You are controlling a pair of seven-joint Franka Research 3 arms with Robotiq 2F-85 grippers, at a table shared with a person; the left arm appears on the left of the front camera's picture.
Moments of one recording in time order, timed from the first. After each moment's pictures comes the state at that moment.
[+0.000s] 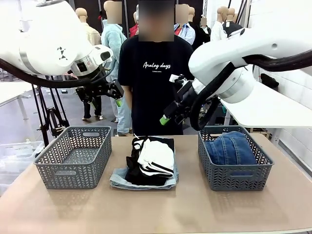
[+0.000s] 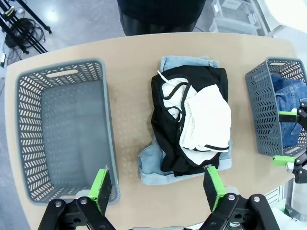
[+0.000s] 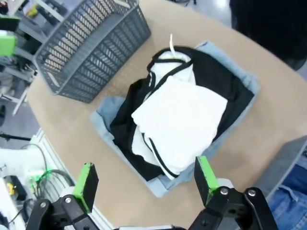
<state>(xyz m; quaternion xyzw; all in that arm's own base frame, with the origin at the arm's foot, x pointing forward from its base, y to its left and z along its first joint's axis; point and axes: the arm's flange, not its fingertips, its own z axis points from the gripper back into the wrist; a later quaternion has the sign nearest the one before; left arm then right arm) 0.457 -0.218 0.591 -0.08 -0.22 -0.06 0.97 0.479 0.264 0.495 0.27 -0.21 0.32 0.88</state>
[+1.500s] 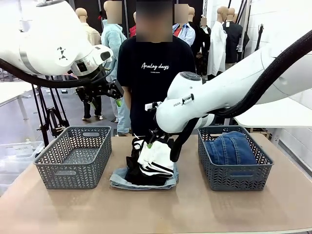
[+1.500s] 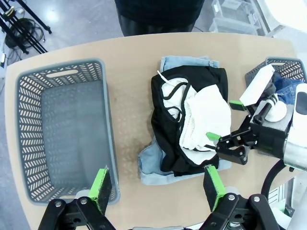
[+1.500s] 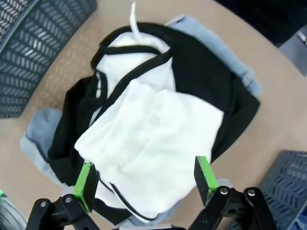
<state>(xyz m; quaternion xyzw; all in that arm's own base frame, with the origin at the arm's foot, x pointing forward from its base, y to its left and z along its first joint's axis) 0.457 -0.218 0.591 -0.08 -0.22 -0.07 0.97 0.513 0.358 0.403 0.10 -0.21 0.31 0.92</state>
